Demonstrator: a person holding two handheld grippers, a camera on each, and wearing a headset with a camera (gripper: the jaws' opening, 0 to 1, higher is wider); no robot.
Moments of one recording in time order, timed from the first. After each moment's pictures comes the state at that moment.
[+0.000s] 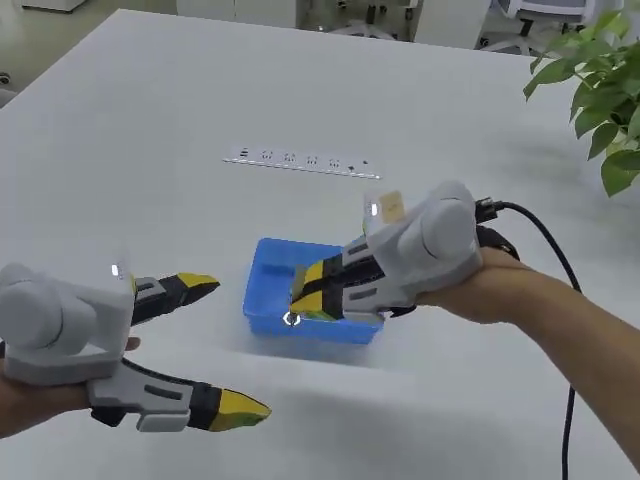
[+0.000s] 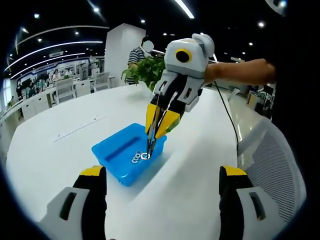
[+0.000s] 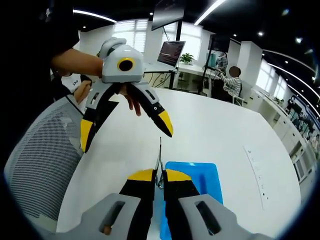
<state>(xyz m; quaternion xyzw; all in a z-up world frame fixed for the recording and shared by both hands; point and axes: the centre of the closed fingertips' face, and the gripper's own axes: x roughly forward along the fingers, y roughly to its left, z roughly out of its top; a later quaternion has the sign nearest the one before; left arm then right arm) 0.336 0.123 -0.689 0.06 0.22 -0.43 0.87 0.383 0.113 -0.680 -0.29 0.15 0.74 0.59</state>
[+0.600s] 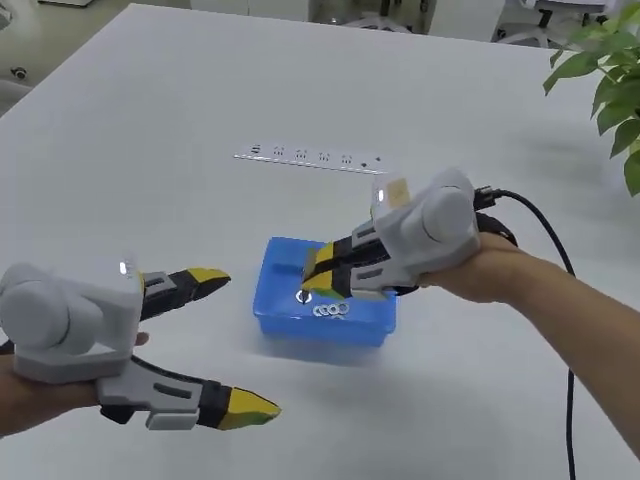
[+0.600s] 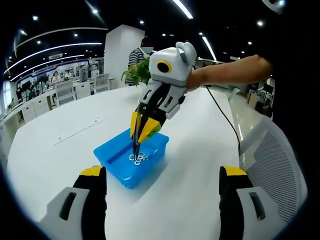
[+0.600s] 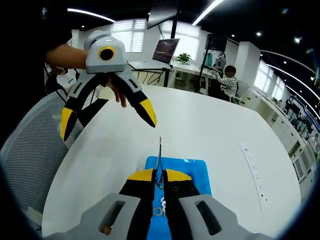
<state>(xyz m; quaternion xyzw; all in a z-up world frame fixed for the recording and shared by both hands) 0.344 0.127 -0.691 0.07 0.22 -0.43 0.87 0.419 0.126 -0.707 -0.29 0.15 0.73 0.60</state>
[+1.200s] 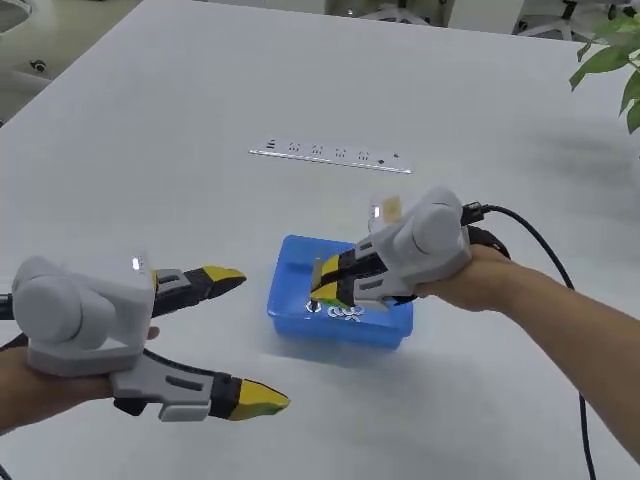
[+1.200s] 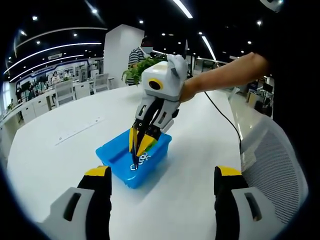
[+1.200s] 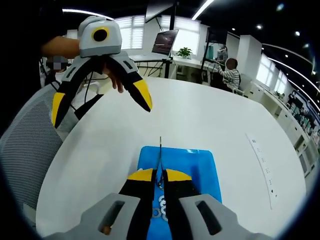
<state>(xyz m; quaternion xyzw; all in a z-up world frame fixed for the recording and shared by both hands) 0.353 0.133 -0.692 0.07 0.22 -0.43 0.87 0.427 0.134 -0.743 -0.29 0.17 0.73 0.59</state>
